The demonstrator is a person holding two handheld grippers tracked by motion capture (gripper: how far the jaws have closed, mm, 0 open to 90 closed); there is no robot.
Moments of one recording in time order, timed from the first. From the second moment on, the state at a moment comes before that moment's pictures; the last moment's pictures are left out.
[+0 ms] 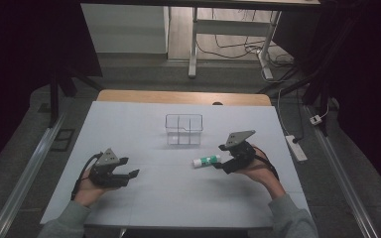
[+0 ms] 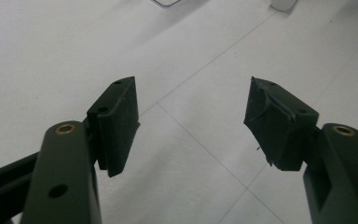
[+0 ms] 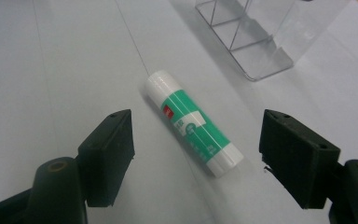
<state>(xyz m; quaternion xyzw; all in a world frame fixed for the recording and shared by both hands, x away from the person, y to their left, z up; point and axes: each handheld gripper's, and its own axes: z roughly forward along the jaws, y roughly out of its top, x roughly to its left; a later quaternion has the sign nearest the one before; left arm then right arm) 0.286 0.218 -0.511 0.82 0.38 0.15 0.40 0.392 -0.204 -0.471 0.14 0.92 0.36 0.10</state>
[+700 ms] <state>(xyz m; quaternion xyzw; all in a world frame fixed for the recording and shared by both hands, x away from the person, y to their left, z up) 0.286 0.217 -0.512 0.82 0.38 0.15 0.39 0.411 -0.149 -0.474 0.06 0.95 0.30 0.08</state>
